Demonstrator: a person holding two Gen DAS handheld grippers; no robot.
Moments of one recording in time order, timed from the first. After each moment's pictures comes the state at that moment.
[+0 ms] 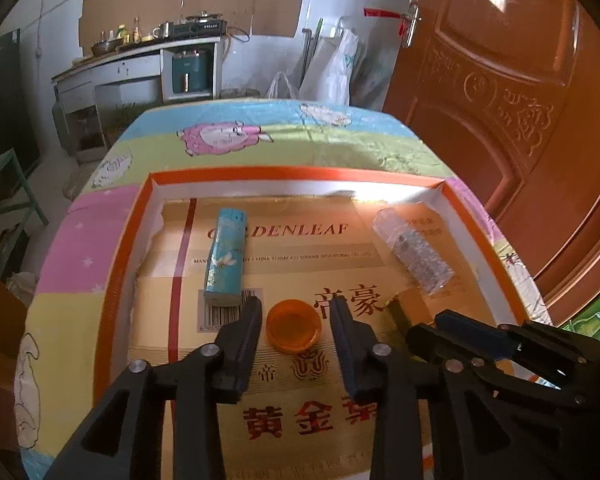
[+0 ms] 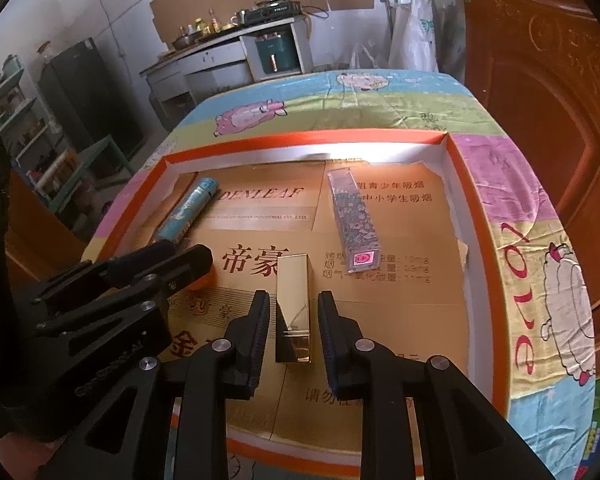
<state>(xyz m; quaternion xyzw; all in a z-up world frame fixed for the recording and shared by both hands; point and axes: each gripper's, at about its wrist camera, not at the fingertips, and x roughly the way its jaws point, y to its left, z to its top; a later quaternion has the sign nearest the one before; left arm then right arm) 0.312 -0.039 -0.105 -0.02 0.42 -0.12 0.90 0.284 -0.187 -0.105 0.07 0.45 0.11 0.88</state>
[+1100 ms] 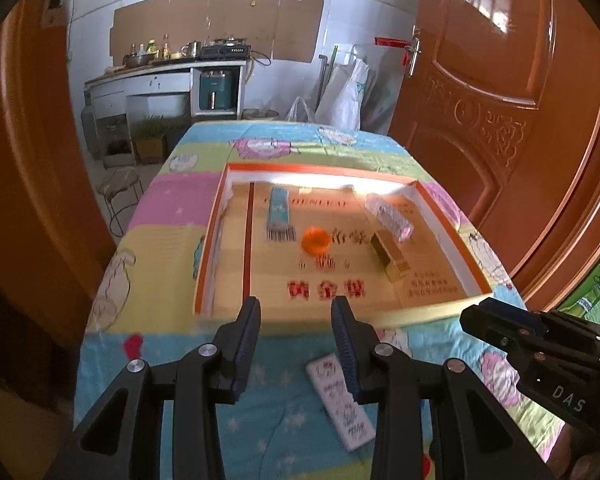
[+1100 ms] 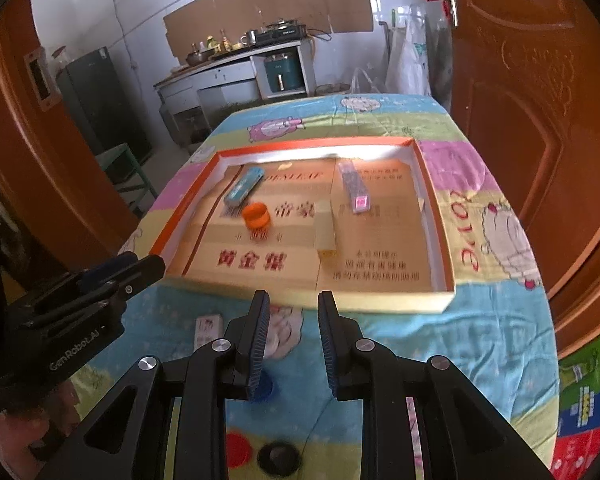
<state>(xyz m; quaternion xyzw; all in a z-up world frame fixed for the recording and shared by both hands) 0.185 0.007 -0.063 -0.03 0.39 -0.10 0.92 0.157 -0.183 -0.050 0.06 0.42 0.11 0.90</state>
